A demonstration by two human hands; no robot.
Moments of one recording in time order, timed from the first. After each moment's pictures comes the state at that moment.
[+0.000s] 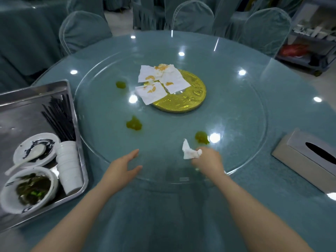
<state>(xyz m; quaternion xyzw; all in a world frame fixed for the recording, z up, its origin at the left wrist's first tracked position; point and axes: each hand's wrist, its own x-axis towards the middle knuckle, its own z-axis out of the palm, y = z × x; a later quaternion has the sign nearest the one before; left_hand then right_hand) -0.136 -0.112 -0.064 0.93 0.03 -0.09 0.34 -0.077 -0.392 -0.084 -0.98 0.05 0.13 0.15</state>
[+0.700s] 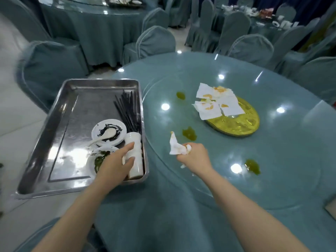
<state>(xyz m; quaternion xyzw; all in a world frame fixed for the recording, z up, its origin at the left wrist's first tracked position) -0.219 0.046 -0.025 0.90 0.19 0.03 0.39 -0.100 -0.176 -0.011 -0.92 -0.08 0.15 0.36</state>
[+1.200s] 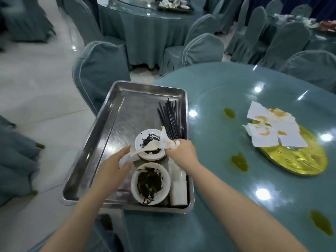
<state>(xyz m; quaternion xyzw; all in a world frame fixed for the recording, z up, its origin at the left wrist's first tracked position) -0.241 0.182 -0.033 0.85 0.29 0.09 0.42 -0.068 0.039 -0.039 -0.89 -0.20 0.17 0.37</state>
